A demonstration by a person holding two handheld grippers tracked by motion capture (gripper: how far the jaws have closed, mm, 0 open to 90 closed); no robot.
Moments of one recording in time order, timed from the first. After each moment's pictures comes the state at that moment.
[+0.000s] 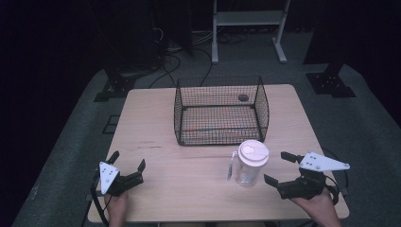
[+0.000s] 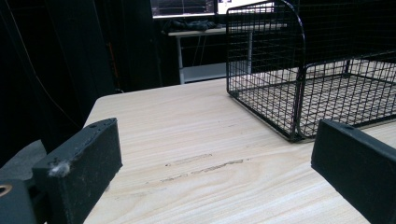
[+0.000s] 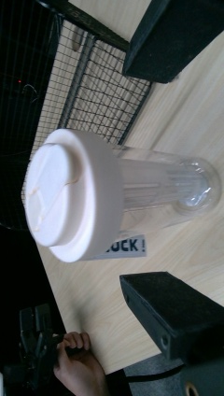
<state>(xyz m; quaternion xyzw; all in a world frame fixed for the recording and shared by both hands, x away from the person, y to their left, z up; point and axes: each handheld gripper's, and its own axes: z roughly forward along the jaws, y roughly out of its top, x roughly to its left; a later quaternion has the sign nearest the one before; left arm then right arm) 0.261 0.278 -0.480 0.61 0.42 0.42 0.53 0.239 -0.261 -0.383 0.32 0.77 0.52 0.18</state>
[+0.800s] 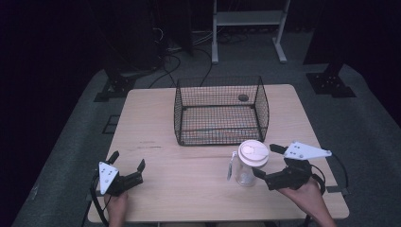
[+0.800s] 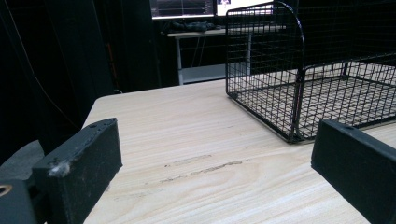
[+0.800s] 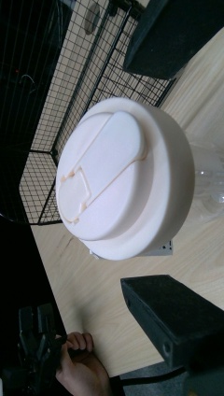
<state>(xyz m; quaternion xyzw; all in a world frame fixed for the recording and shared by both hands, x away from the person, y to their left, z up) 0.261 0.279 -0.480 0.61 0.42 0.42 0.53 0.261 -0.232 -0.373 0.31 0.78 0.51 0.17</state>
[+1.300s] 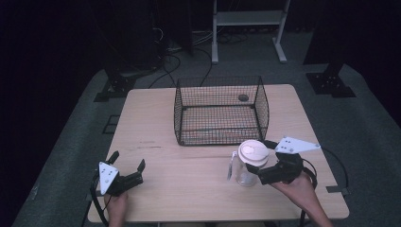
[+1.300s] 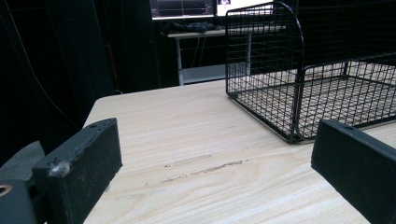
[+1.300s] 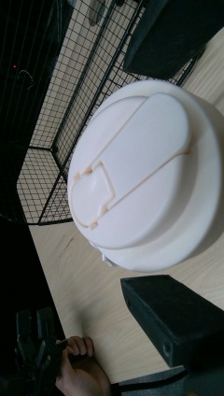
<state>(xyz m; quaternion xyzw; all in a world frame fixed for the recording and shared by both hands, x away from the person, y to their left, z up) 0.261 0.279 -0.480 0.61 0.42 0.42 0.53 0.277 -0.217 -0.374 0.31 0.79 0.50 0.17</state>
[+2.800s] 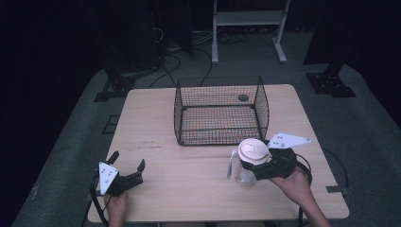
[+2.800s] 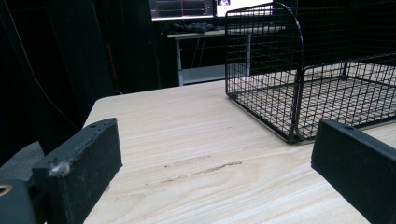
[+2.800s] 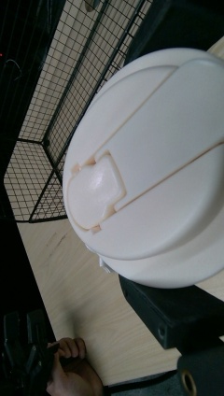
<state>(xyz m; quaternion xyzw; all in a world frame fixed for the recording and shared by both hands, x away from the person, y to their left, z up) 0.261 0.279 -0.480 0.61 0.42 0.42 0.53 0.287 -0.205 -0.369 0.31 0.81 0.48 0.16</state>
